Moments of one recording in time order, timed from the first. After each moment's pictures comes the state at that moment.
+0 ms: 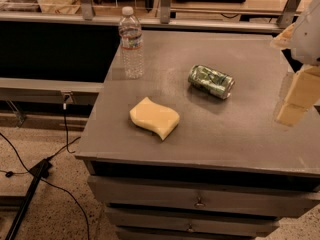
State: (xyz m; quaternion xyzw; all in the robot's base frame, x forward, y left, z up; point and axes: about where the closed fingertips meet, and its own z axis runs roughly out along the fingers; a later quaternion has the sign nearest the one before) arm 0.438 -0.217 0.976 -0.60 0.78 -0.03 0.16
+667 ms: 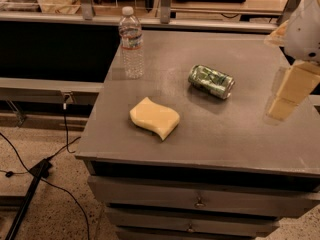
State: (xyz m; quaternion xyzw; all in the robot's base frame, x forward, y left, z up) arm 0.450 -0.208 0.976 -0.60 0.78 -0.02 0.18
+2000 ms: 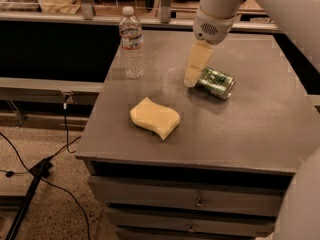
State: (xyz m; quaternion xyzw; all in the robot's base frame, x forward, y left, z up) arm 0.619 -0.119 0.905 -0.54 0.83 -0.01 0.11
